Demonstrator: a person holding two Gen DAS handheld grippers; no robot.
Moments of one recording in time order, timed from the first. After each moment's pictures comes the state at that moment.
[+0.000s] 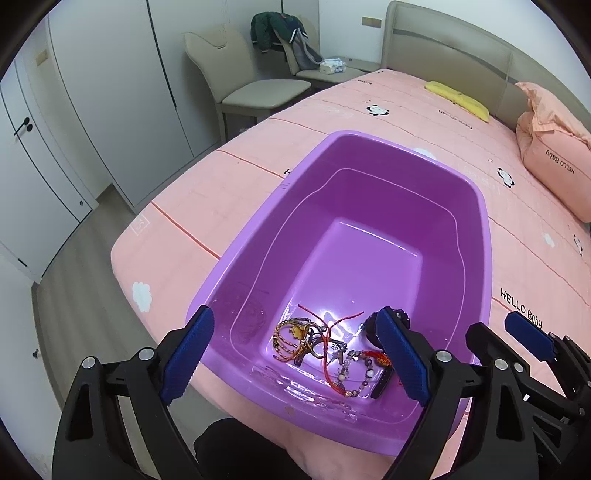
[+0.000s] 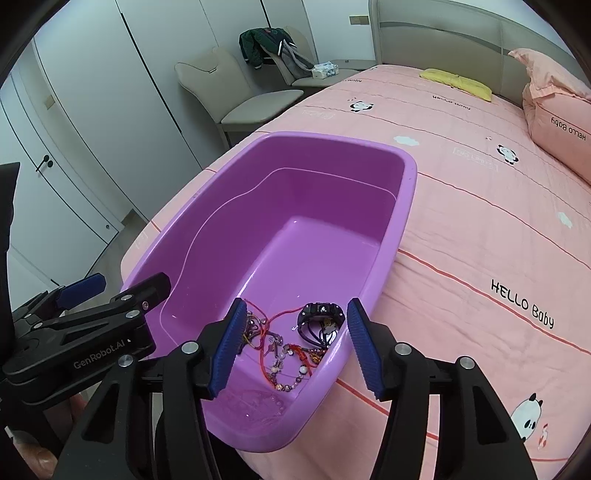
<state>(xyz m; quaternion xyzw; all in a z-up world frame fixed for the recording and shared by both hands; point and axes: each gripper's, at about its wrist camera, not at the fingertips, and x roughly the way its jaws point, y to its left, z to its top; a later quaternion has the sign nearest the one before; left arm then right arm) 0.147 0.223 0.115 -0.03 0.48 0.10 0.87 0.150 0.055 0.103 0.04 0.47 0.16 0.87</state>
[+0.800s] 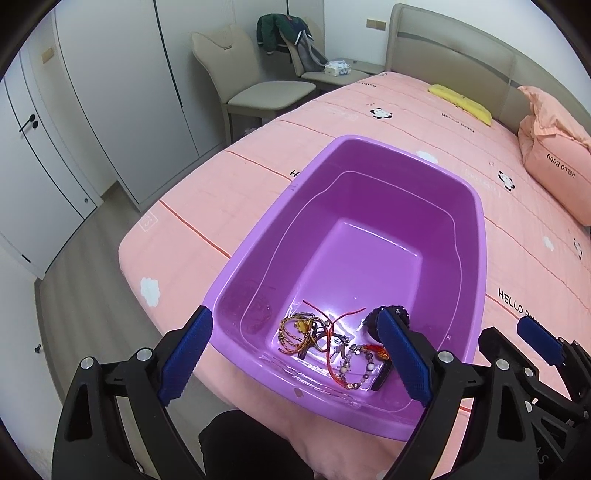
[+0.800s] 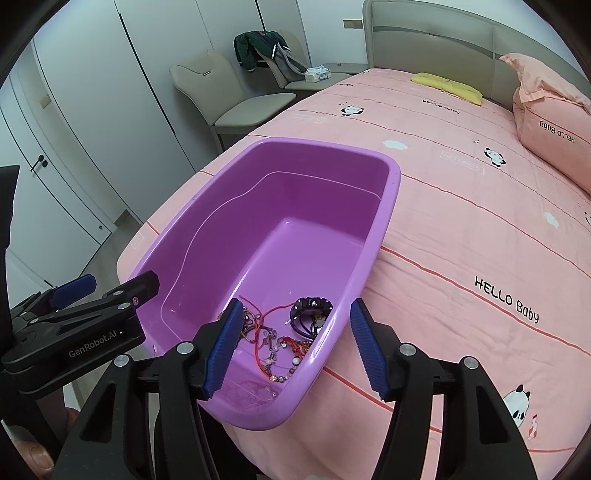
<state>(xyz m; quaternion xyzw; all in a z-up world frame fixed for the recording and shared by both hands) 0.135 0.225 0.129 -0.03 0.48 0.11 0.87 0.134 0.048 0.118 0.03 0.47 0.15 0.87</state>
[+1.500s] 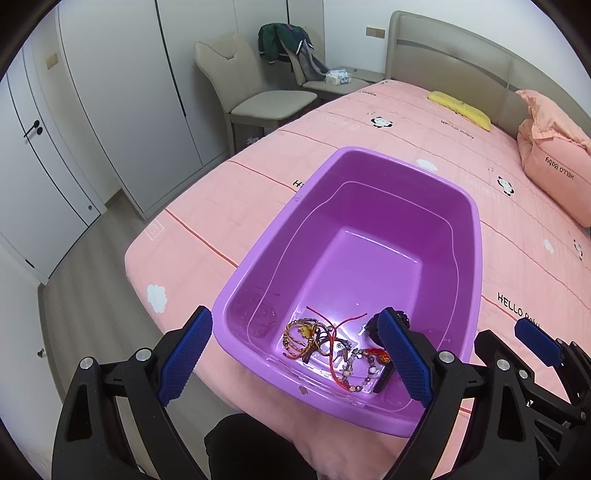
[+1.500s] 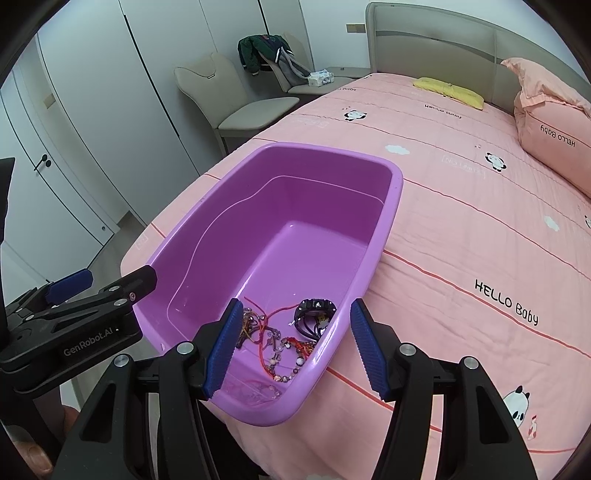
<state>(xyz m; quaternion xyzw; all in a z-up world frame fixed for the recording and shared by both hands) 0.127 0.224 0.140 -0.02 0.47 0.11 0.88 0.128 0.050 0.124 0.03 0.46 0.15 0.87</state>
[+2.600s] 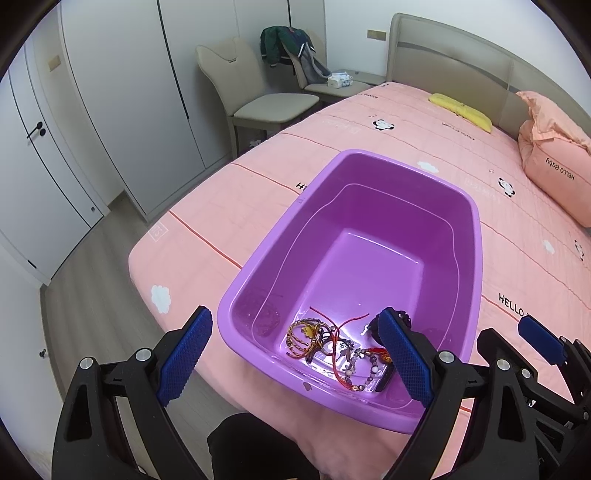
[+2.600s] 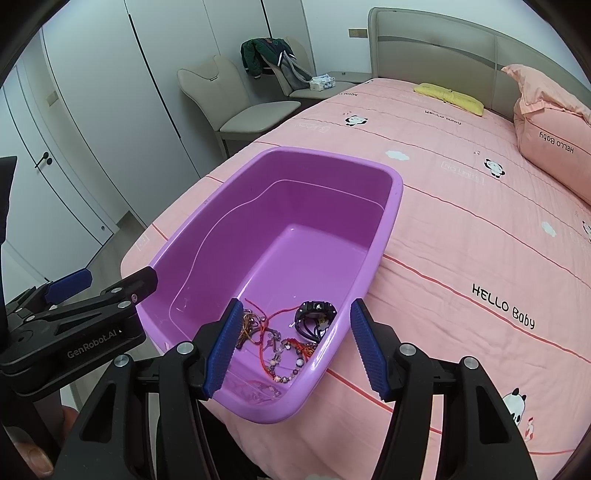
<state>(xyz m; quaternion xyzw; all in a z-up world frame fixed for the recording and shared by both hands) 0.125 0.225 0.143 -0.02 0.46 0.12 0.88 0.125 0.052 0.130 0.03 0.46 0.15 0.88</state>
